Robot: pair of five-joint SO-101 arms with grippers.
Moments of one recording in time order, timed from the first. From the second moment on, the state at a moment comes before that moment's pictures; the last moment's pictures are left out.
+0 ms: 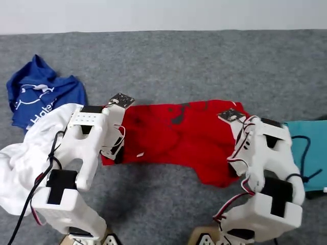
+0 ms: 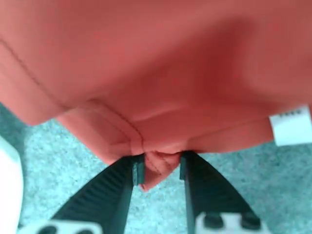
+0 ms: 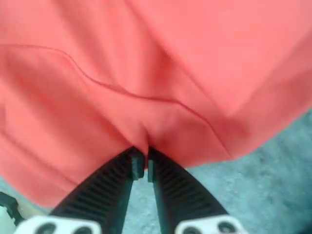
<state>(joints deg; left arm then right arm) 0.0 10.4 26.3 72.6 -14.9 15.7 5.3 34.1 68.0 47.4</state>
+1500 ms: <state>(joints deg) 3.7 -2.2 13.8 86.1 -17.1 9.2 -1.8 34.1 58.5 41.3</state>
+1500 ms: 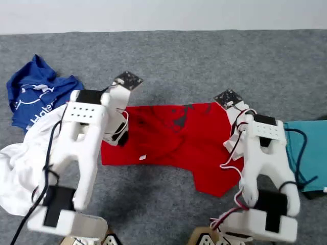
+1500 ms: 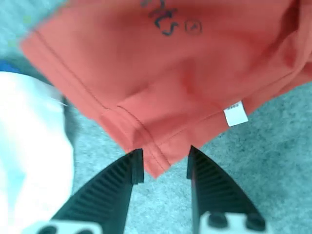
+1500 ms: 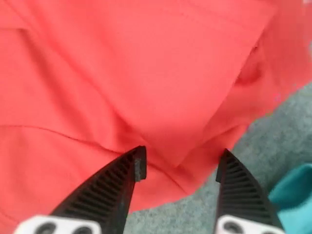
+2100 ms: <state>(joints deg) 3.7 -4.9 13.8 86.3 -19.6 17.8 21.0 0.1 79.5 48.4</state>
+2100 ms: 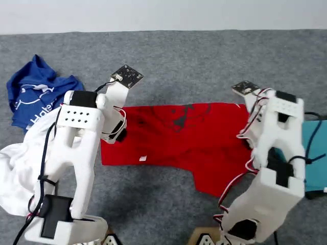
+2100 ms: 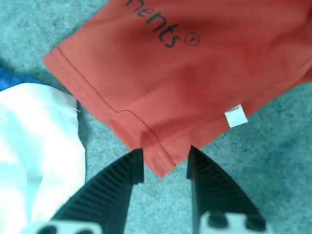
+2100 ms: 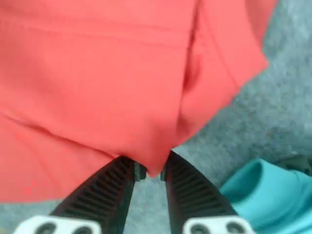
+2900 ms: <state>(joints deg) 3.7 -4.6 13.8 85.0 -21.6 17.0 21.8 -13.5 100.0 50.3</state>
